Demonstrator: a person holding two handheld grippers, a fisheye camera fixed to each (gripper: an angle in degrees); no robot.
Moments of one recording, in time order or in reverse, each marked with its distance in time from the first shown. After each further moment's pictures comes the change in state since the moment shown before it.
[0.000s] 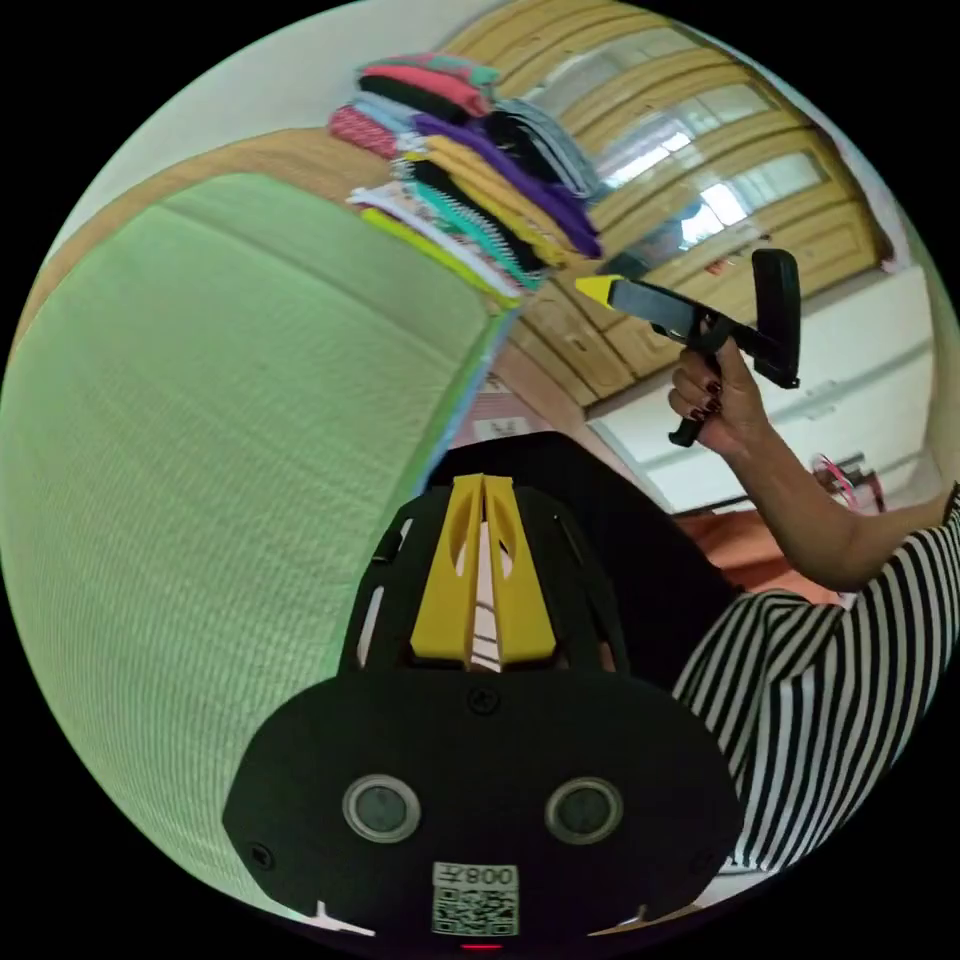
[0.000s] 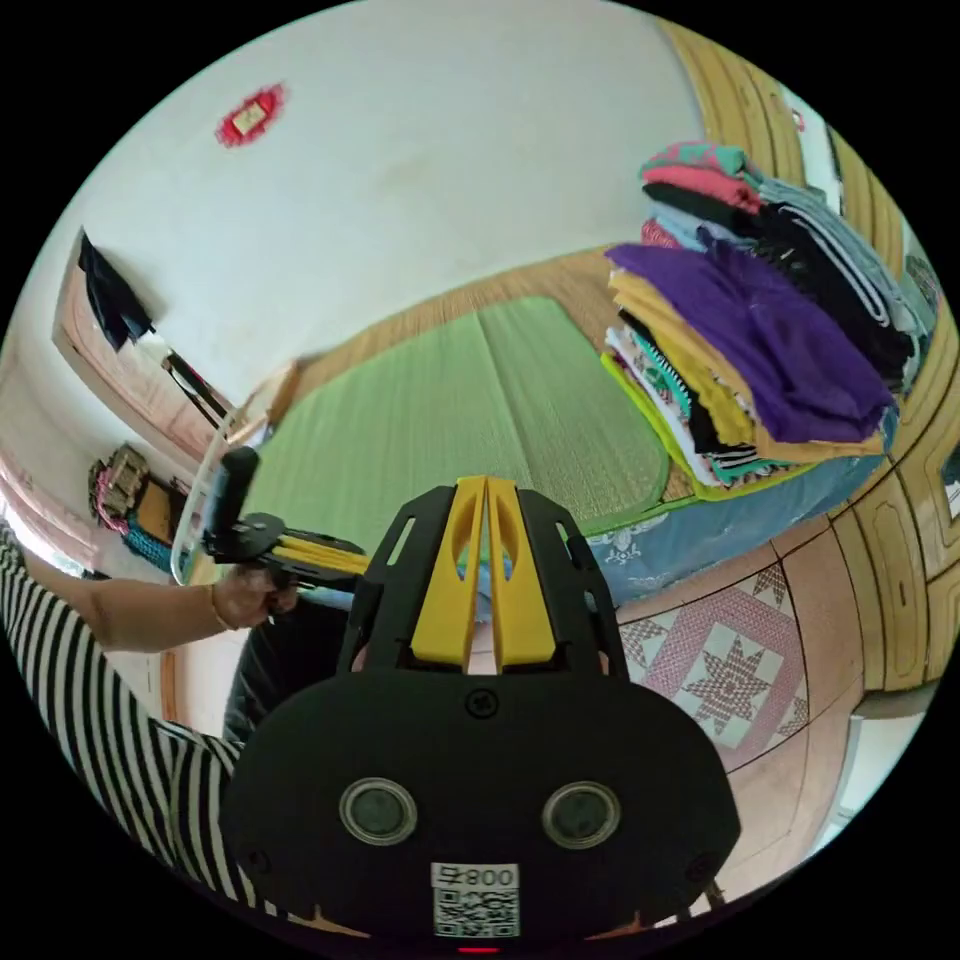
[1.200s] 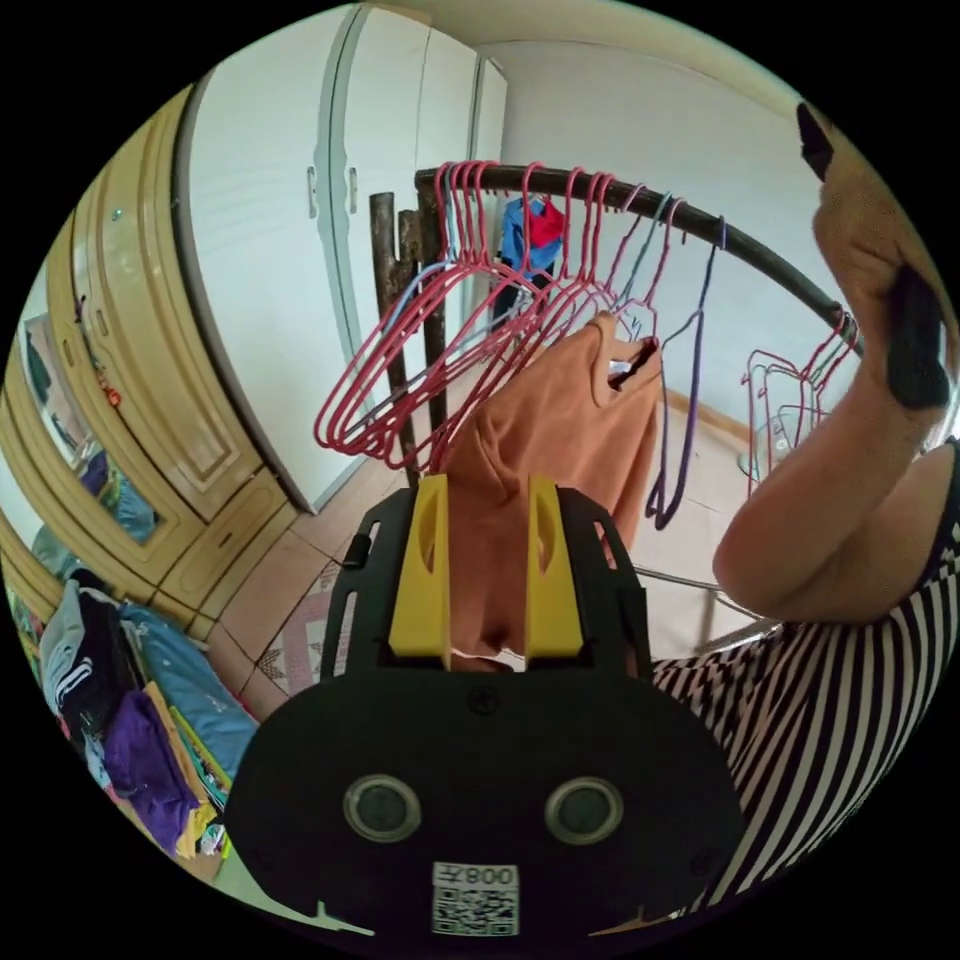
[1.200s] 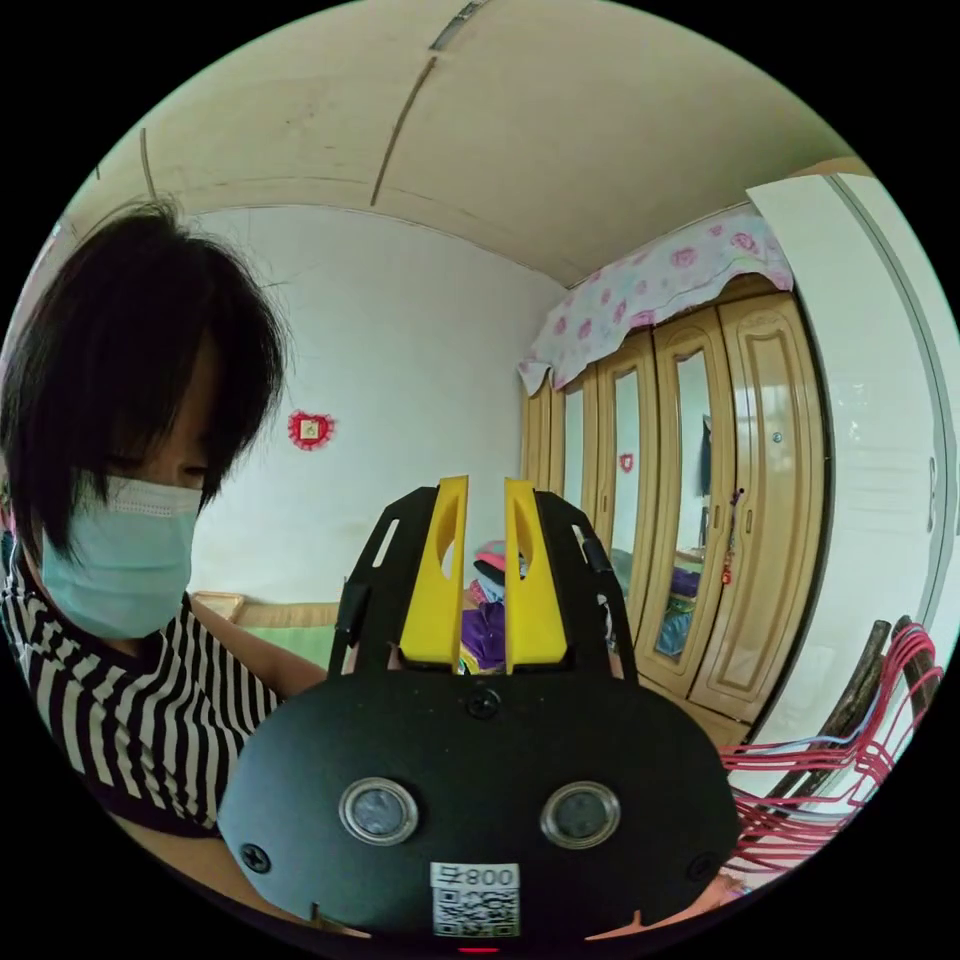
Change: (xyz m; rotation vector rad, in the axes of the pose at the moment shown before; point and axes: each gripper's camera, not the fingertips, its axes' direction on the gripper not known) left arm 0.775 -0.005 -0.022 -0.161 0.189 1.259; right arm 0.164 0.656 -0.658 0.943 0.504 -0.176
